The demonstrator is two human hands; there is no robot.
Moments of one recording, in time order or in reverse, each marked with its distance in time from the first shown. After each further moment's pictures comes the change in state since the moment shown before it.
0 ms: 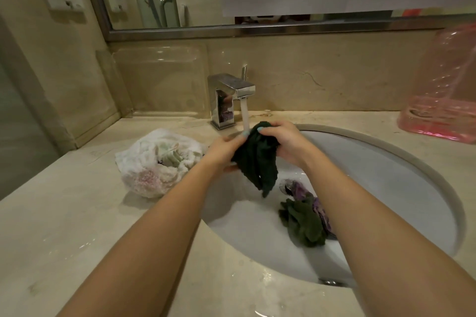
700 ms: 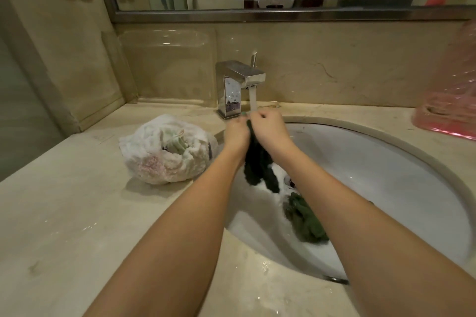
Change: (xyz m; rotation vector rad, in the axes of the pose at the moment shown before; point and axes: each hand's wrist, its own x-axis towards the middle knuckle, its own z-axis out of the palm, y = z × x) left_hand 0.010 0.009 0.031 -0.129 0.274 0.110; right_hand -0.004 -0.003 0.057 -0.267 0.246 -0.173
